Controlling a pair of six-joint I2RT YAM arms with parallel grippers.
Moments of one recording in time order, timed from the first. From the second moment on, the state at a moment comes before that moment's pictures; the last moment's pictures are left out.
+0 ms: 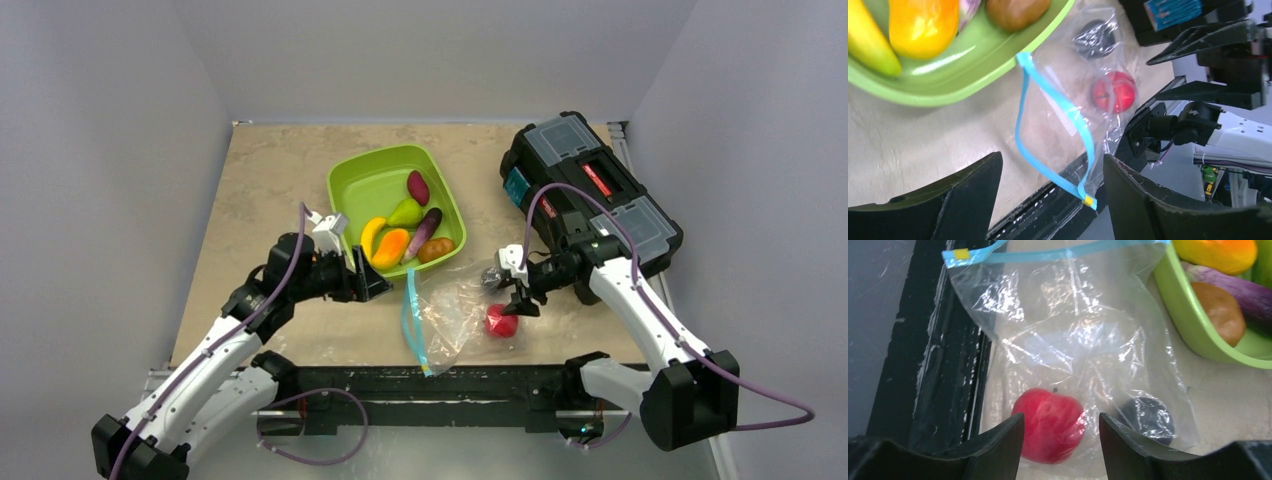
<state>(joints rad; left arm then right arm) -0.50 0.75 0.63 -0.41 0.38 -0.63 0.25 1.11 0.83 -1.00 -0.89 -1.23</state>
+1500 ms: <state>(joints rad) -0.88 1.49 0.50 0.43 0.52 -0.89 0.33 1.27 0.72 -0.87 -0.76 -1.38</state>
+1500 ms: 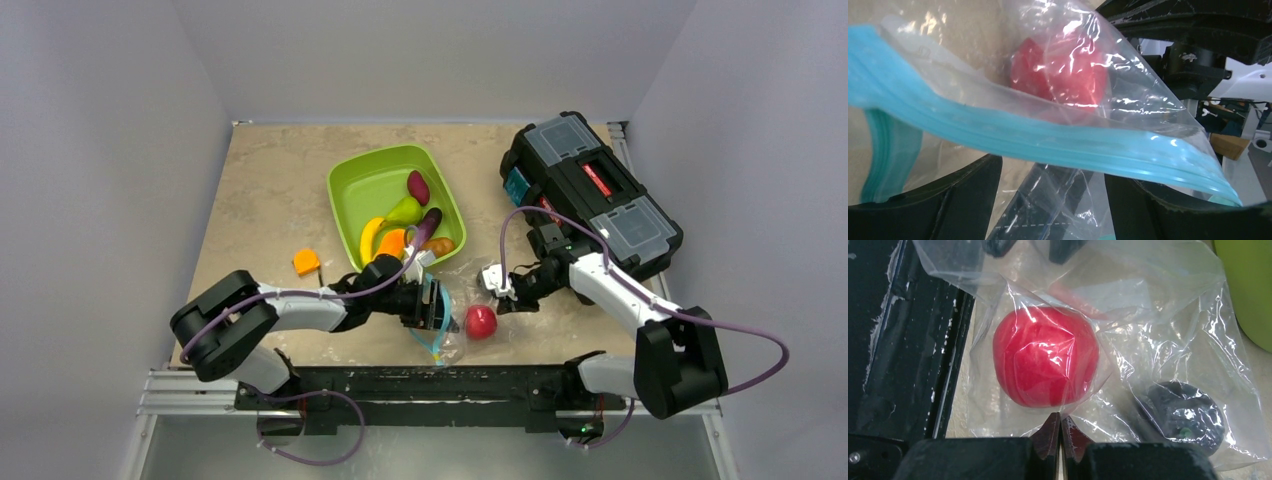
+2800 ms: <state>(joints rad) -0.90 1.64 0.49 0.83 0.58 -1.06 0.33 1.12 0.71 -0.98 -0.83 -1.35</state>
